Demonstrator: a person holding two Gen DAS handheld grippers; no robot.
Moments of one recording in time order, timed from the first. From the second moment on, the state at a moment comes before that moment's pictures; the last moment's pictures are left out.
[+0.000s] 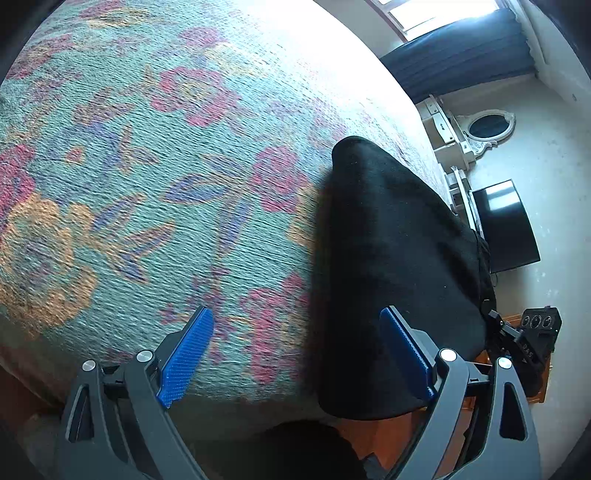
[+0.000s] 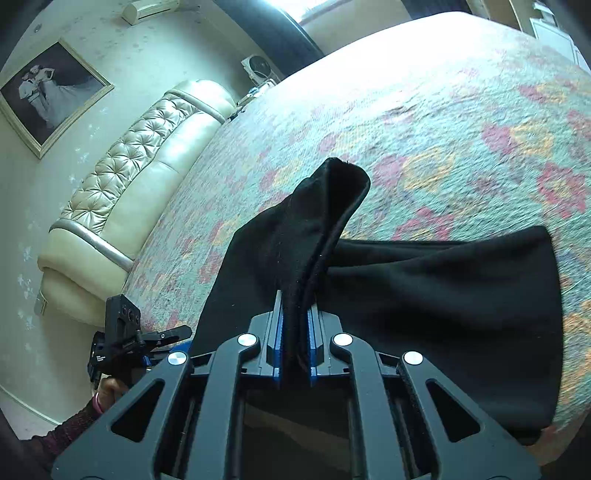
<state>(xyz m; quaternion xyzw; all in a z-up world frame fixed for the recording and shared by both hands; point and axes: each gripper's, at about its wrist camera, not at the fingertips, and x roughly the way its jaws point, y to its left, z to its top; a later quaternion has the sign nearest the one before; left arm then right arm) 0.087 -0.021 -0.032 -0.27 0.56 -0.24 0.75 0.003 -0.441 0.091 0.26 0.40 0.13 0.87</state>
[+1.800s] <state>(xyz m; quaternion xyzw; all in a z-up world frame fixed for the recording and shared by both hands) 0.077 -0.120 -0.048 -0.29 0.56 -0.35 0.69 -0.079 -0.598 -0.036 0.48 0.40 0.11 0.77</state>
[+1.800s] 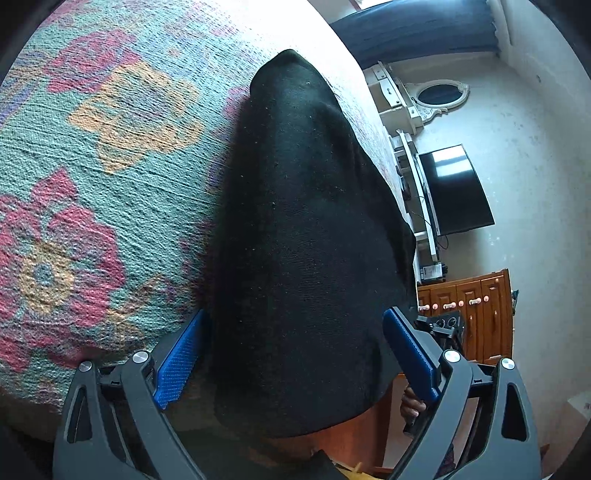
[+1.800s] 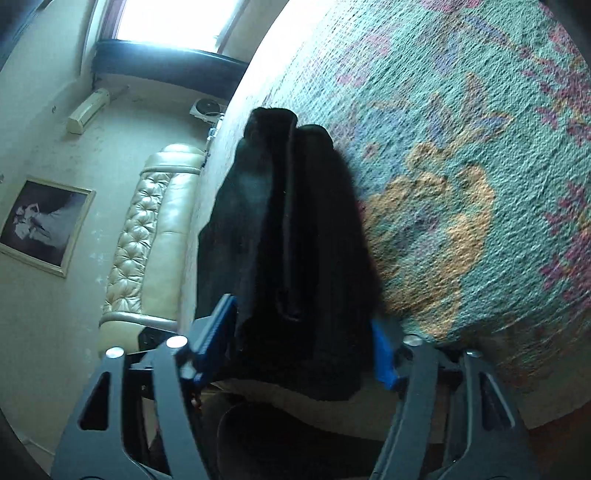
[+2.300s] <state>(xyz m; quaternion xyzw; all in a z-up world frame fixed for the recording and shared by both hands) 0.073 -0.132 -0.034 -0.25 0.56 -0.32 0.72 -0.079 -0.579 -0.033 0.47 0.39 0.09 0.79</state>
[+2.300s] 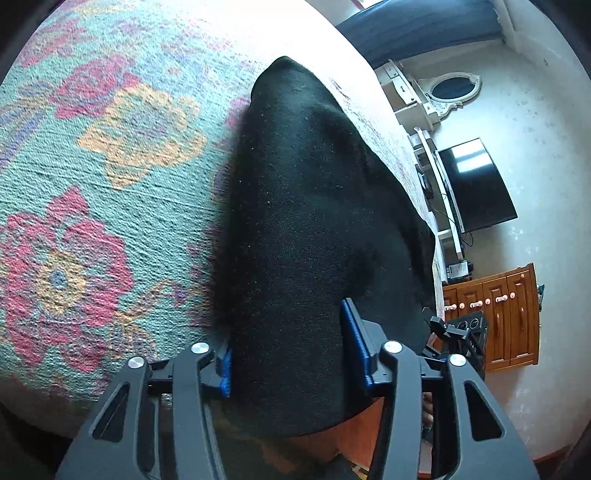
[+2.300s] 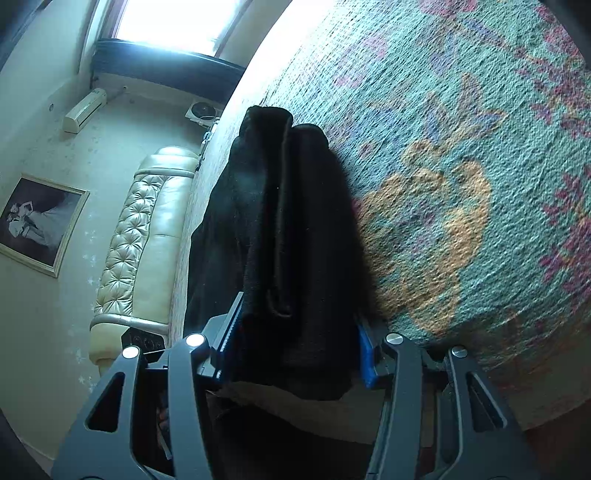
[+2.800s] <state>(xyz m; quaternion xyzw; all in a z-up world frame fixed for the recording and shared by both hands) 0.070 -0.139 -0.017 -0.19 0.54 -0.29 0.77 -0.064 -0.541 -0.010 0.45 0.39 0.08 0.80</state>
